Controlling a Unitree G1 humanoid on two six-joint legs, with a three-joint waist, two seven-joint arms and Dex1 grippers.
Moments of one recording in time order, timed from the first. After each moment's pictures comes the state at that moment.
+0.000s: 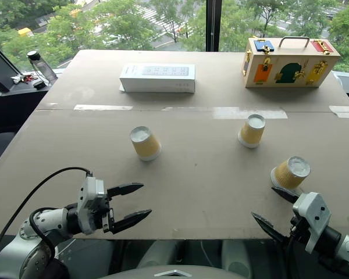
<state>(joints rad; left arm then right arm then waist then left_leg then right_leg) 0.37 0.69 0.15 -0.42 -0.57 0.24 -1.05 0.70 -0.61 -0.36 -0.67 0.47 0.21 0.82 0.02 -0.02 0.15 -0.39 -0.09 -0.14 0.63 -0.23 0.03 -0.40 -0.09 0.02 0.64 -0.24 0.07</state>
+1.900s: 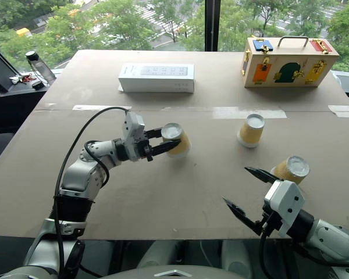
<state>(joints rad) -0.43 0.47 -0.07 0.08 -0.40 0.28 -0.99 0.54 -0.59 -0.17 -0.86 0.40 0.22 0.67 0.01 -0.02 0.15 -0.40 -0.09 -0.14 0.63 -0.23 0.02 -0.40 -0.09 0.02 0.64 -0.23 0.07</state>
